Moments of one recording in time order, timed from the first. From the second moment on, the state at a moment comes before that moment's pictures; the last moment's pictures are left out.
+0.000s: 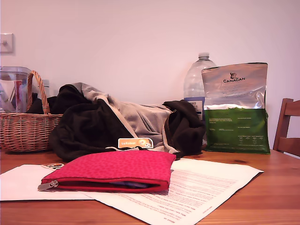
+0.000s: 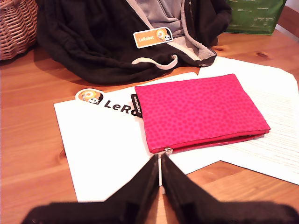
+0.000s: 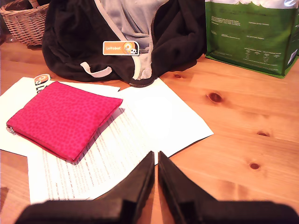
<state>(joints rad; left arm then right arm) -0.20 0.28 0.39 -0.58 0.23 -0.05 0.25 0.31 0.39 -0.50 -0.15 0.05</state>
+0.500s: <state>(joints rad) -0.20 0.28 0.39 -0.43 0.32 -0.05 0.25 0.31 0.39 -0.37 -0.21 0.05</state>
